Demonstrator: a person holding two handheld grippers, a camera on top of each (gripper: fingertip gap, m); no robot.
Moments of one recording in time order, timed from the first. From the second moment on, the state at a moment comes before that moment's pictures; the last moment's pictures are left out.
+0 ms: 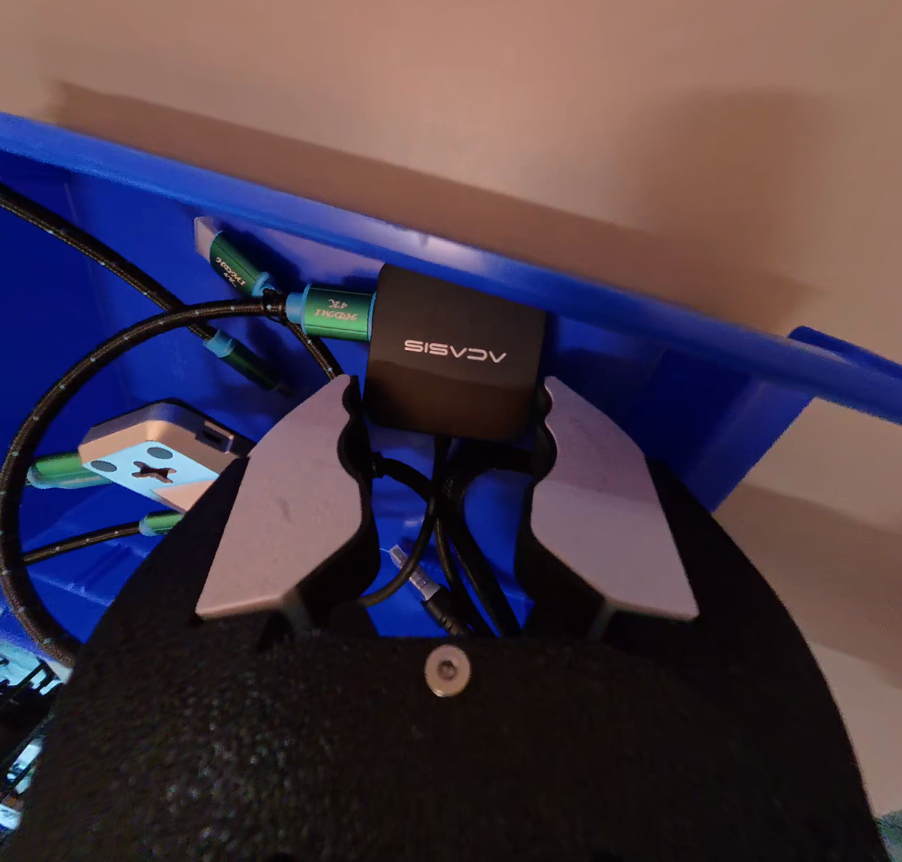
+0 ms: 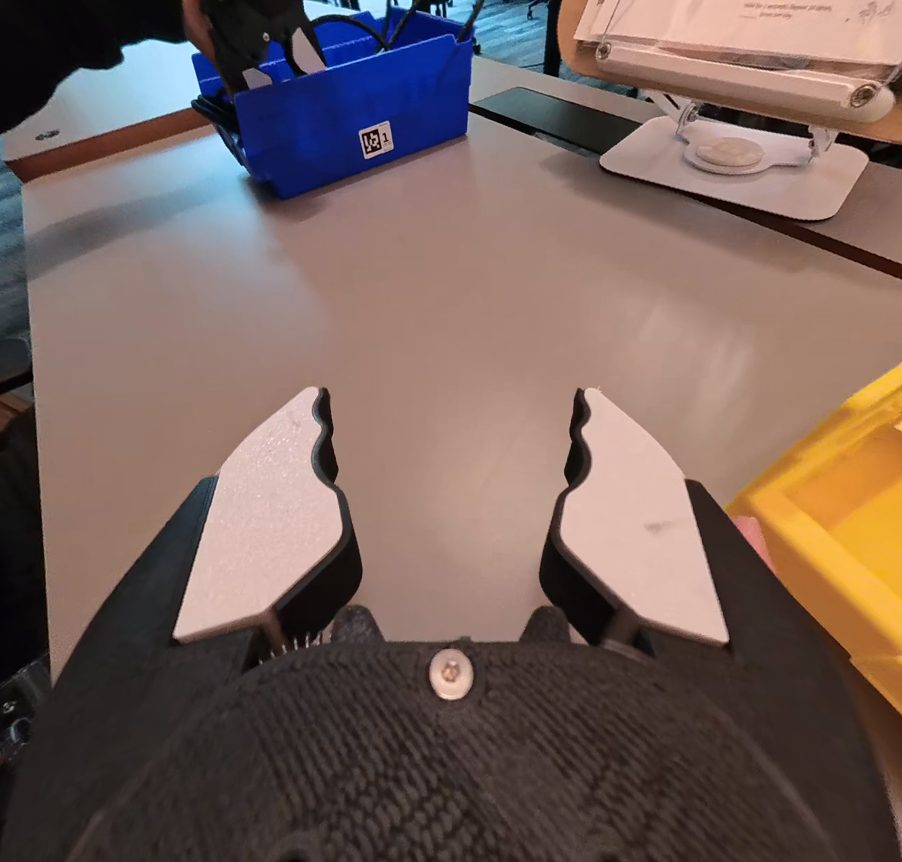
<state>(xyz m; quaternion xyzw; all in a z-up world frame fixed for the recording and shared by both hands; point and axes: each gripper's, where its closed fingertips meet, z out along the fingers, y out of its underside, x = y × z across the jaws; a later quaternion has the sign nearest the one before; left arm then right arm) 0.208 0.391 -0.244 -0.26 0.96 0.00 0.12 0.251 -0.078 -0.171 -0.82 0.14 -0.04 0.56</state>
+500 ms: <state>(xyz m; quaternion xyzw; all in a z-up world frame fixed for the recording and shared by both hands) 0.214 0.400 -0.246 -0.24 0.96 0.07 0.12 0.220 -0.051 -0.172 -0.83 0.09 -0.02 0.55</state>
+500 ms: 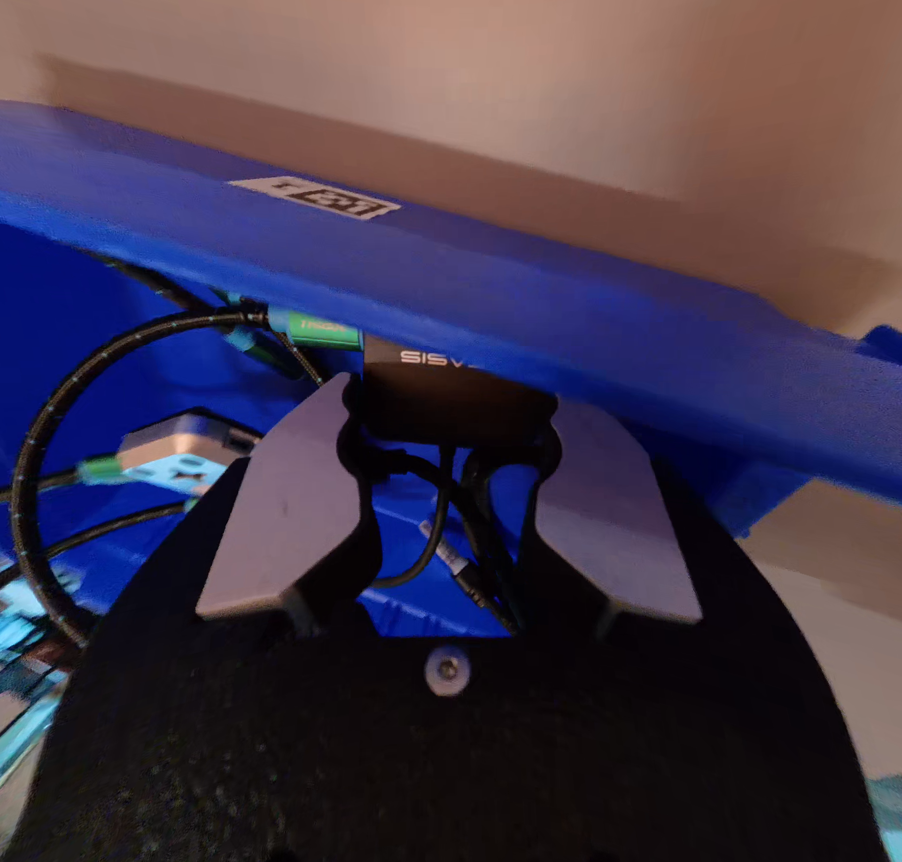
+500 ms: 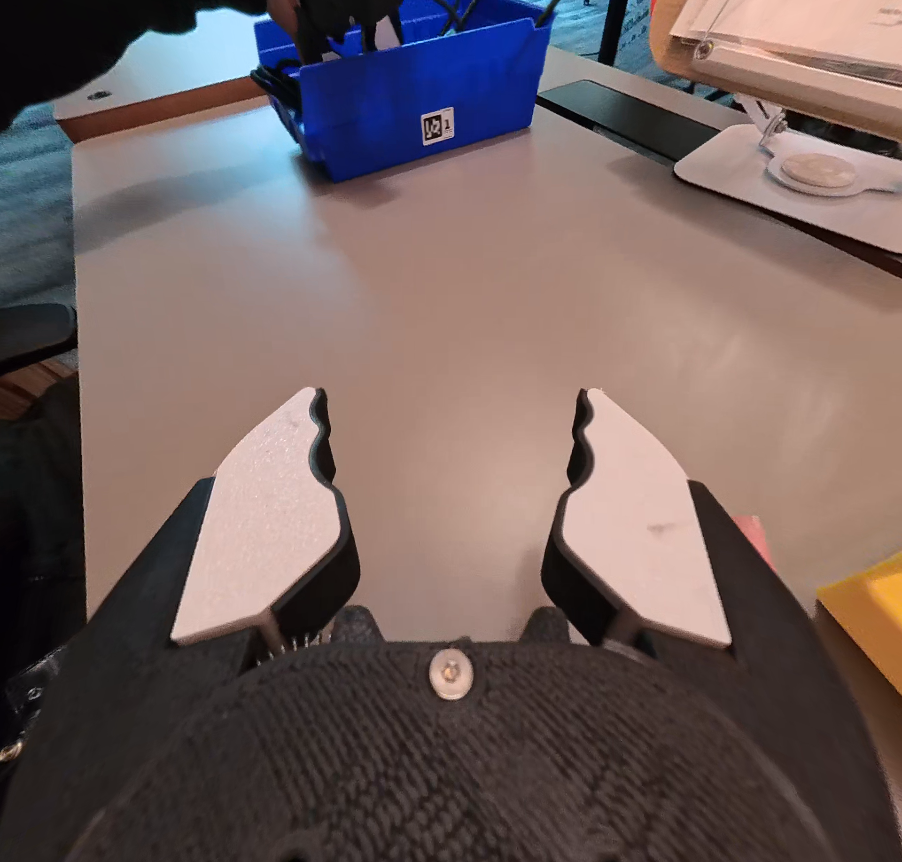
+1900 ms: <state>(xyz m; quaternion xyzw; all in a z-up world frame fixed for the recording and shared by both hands) 0.210 0.081 -0.063 -0.02 0.72 -0.41 0.56 0.254 0.058 -0.076 -0.48 0.22 0.37 0.77</state>
